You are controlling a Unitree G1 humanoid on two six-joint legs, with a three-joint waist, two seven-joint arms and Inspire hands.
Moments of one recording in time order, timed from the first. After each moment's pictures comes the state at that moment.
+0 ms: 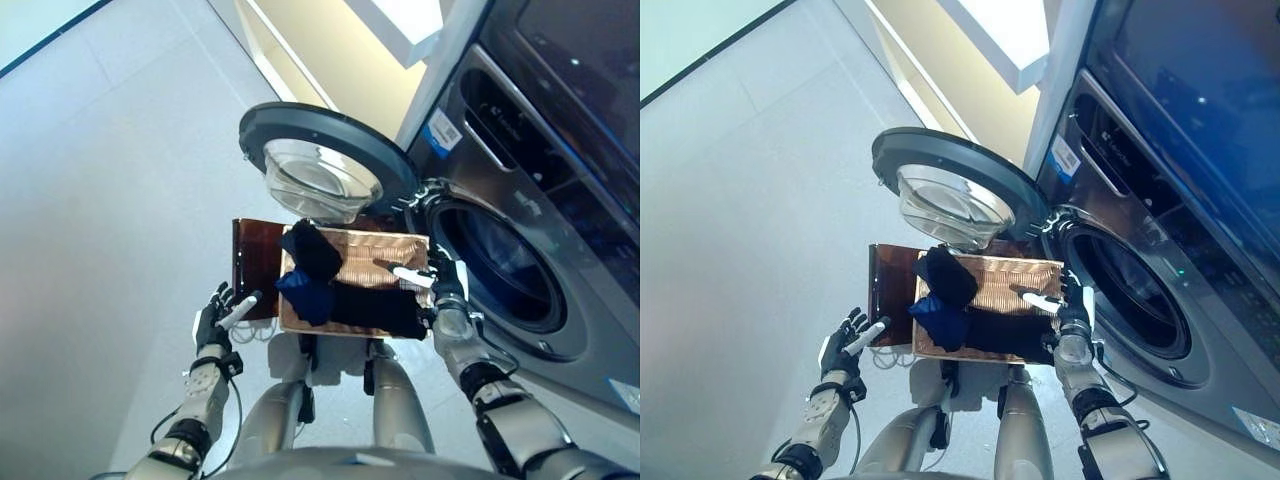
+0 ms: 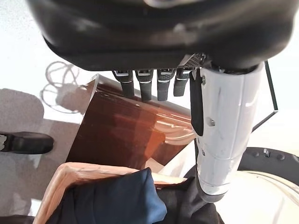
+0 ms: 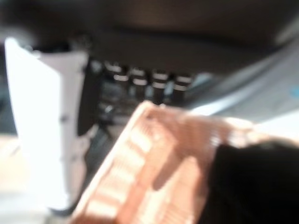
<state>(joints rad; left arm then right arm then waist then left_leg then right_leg) -0.12 0.17 -0.21 0.95 -0.58 -0.40 0.14 -0.38 -0.33 0.24 0.98 0.10 -0.22 -0.38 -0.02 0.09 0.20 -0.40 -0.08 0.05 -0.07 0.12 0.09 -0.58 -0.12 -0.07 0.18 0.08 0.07</state>
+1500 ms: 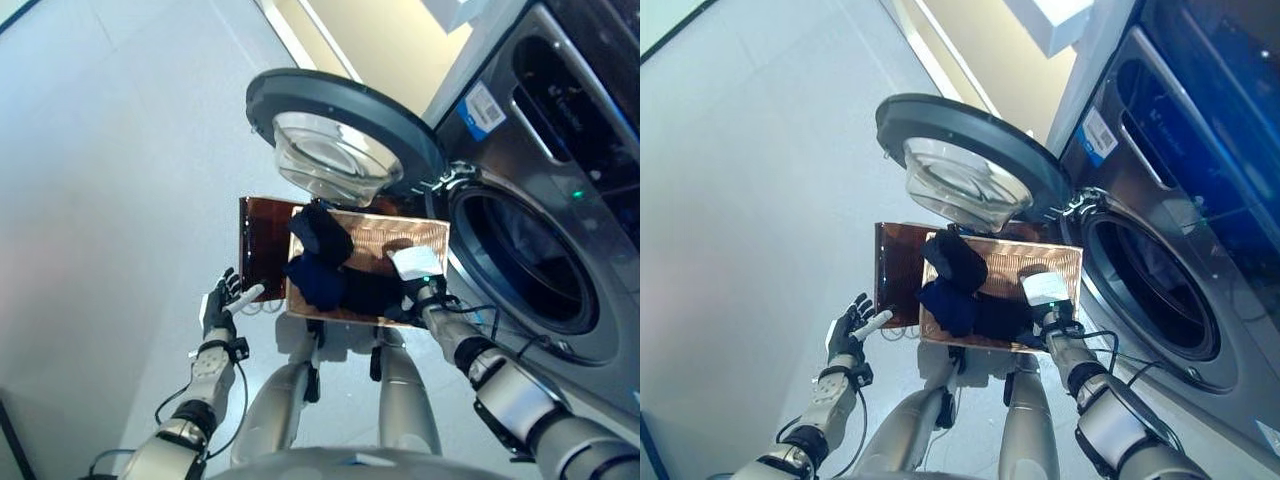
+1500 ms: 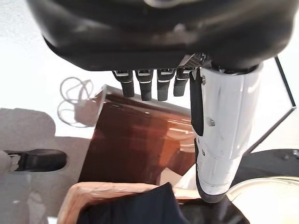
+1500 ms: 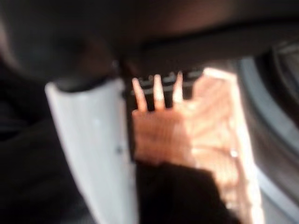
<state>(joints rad) -0.21 0.15 -0.22 0.99 -0.52 -0.40 0.18 -0.58 -0.34 0.68 1.21 -0.92 0.09 -0.44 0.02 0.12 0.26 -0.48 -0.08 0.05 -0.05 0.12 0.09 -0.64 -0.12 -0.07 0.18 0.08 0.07</state>
